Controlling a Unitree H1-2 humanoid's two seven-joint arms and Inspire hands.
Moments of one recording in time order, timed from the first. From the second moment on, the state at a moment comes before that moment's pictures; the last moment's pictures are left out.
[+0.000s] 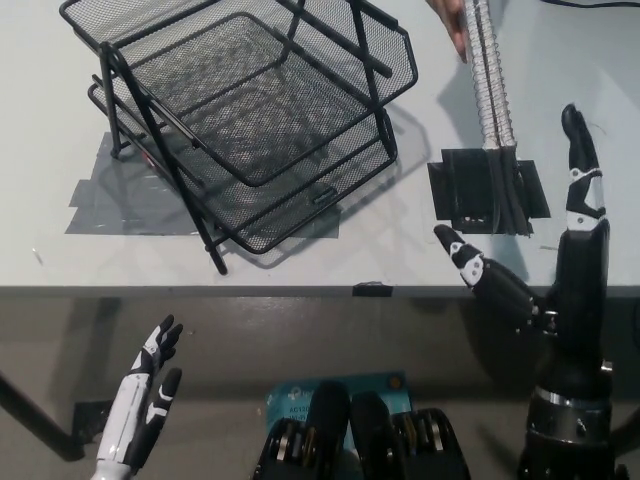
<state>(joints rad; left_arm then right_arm) 0.03 0.17 -0.01 0.15 0.18 -0.40 0.02 -0.22 0.10 0.06 -0.27 -0.66 -0.30 -0.32</state>
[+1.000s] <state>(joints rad) 0.02 0.17 -0.01 0.14 0.20 -0.41 0.02 -0.73 0.05 0.03 0.58 -0.69 -0.32 -0.61</state>
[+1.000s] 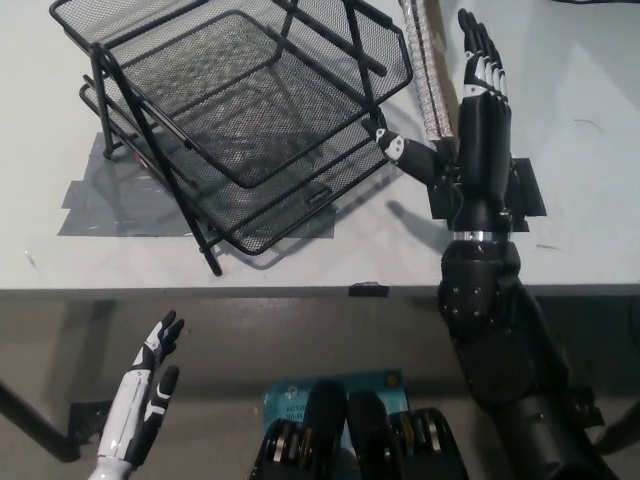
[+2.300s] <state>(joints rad) 0.02 0.17 -0.01 0.14 0.21 -0.41 0.02 -0.73 0.05 -0.08 0.32 -0.62 -0.28 -0.83</state>
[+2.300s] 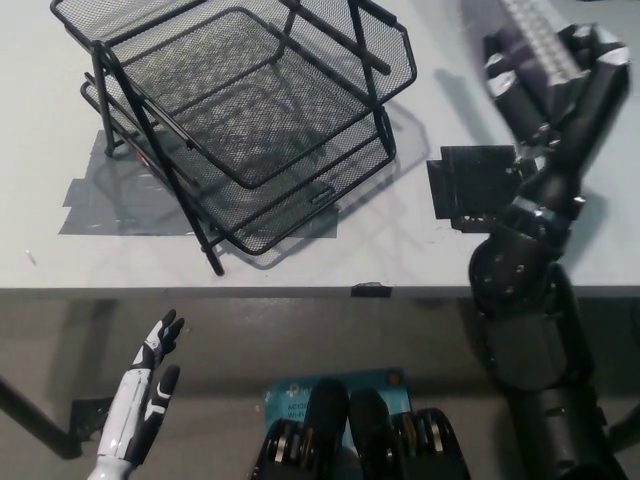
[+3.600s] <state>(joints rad) 0.09 0.16 -0.01 0.14 0.22 -0.41 0.02 -0.74 -0.24 0.30 0.23 -0.97 -0.30 -0.70</state>
